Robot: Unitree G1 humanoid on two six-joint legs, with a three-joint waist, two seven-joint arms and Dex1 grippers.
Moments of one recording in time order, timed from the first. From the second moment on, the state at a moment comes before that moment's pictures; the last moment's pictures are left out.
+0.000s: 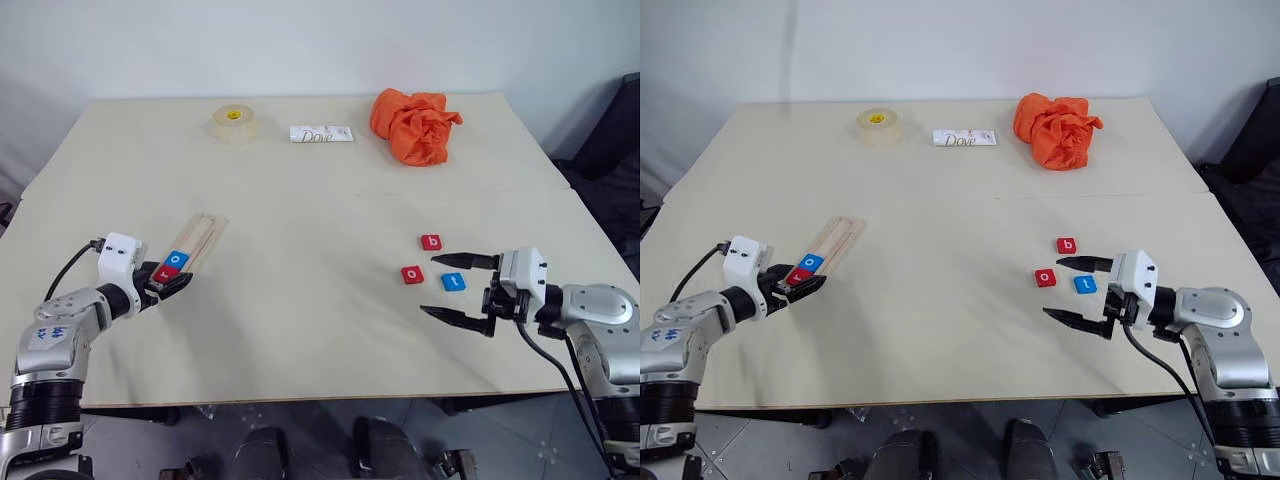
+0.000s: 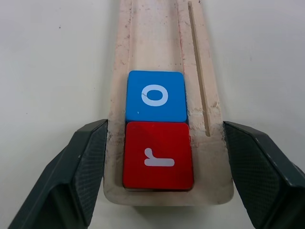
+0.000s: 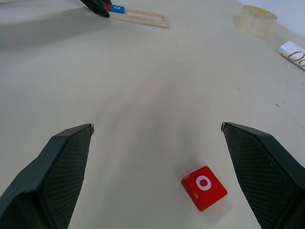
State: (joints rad) left arm -0.28 0.71 0.27 0.19 -0.31 0.56 -0.58; right arm -0.23 -0.76 -0.13 0.00 0.44 0.00 1.24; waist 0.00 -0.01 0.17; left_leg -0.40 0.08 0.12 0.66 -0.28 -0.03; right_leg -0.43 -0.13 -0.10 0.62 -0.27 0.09
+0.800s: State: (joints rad) left arm -0.53 0.68 -0.19 0.12 -0.19 0.23 -1.13; right arm -0.19 -0.80 -0.15 0.07 0.42 -0.05 1.29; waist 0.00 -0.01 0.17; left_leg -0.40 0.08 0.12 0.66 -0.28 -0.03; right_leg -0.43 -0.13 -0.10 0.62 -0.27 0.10
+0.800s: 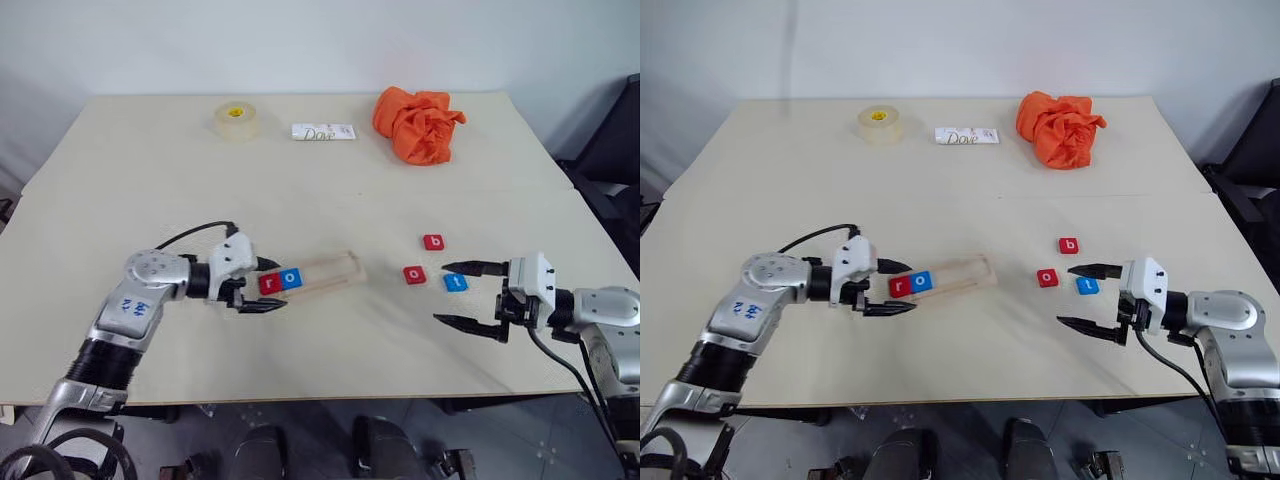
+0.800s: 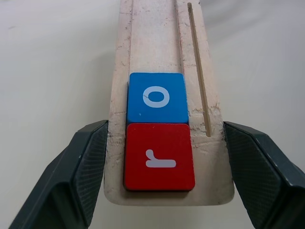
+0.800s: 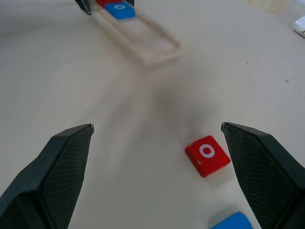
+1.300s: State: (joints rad) left arm -0.55 0.59 -0.29 0.14 -0.11 0.20 -1.15; right arm -0.06 -0.80 -0.22 -0.06 0.42 -0.01 1.19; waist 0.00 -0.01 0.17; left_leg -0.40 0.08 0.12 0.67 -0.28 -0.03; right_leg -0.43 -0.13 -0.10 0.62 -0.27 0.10
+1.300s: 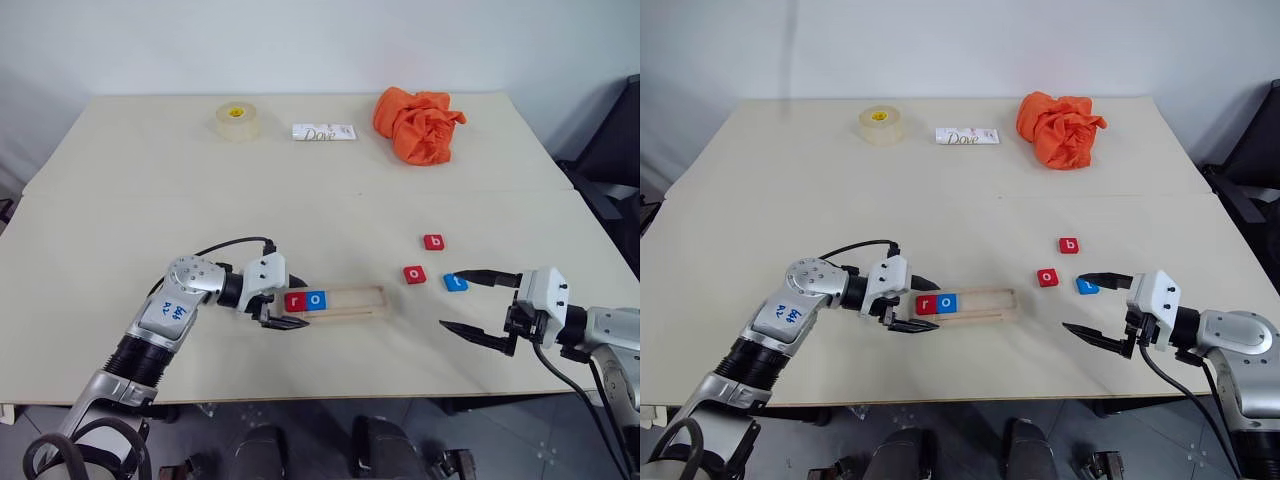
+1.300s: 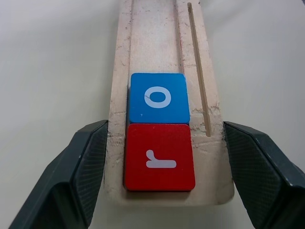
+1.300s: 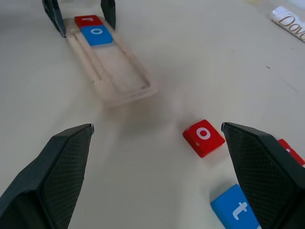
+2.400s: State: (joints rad) left arm -0.34 0.57 0.13 0.27 -0.48 -0.08 -1.42; right arm 0.10 -0.68 -0.40 -0.44 0.51 0.57 0.61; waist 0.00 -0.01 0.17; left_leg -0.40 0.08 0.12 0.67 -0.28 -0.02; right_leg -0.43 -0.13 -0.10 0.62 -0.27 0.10
